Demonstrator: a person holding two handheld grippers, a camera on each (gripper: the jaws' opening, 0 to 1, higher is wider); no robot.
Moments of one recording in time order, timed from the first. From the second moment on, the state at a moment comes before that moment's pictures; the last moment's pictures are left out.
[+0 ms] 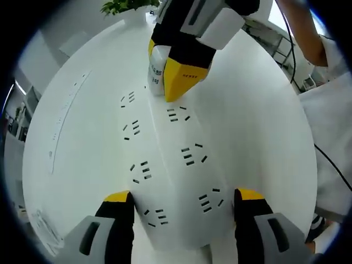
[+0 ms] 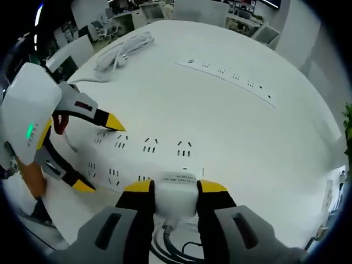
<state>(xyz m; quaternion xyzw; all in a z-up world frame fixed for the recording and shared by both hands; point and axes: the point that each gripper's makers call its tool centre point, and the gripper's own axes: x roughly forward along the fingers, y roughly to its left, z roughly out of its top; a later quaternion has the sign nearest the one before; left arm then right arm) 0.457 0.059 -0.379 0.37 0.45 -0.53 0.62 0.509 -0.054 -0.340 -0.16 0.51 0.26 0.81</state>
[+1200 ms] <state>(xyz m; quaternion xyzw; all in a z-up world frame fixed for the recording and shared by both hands) 0.453 0.052 -0.379 0.36 0.44 -0.53 0.62 0.469 -0.075 -0.174 0.08 -0.13 0.49 0.86</state>
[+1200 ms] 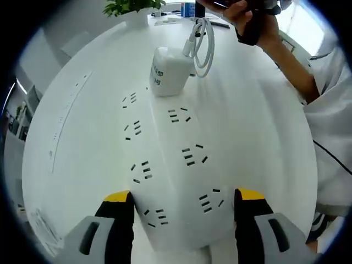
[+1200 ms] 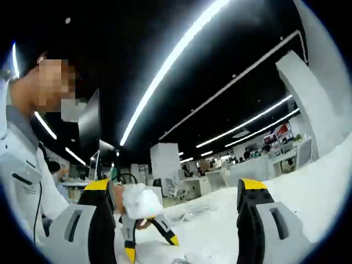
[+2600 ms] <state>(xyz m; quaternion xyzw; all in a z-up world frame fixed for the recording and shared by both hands) 0.454 0.051 -0.378 0.37 0.44 -0.53 0.62 0.493 -0.056 -0.321 -0.16 0.04 0.66 0.73</state>
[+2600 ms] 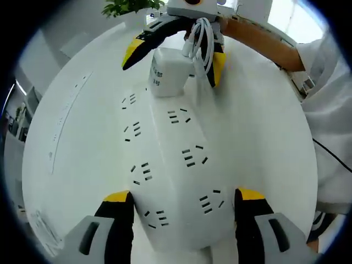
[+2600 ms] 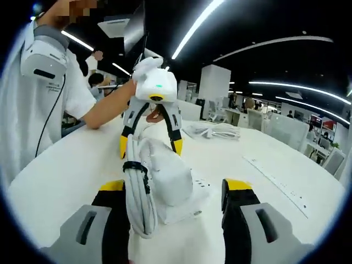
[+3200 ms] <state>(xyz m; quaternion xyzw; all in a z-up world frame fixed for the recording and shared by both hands) 0.455 0.052 -0.378 0.37 0.44 -0.53 0.62 0.480 -0.043 -0.318 -0.15 0.04 0.71 0.69</state>
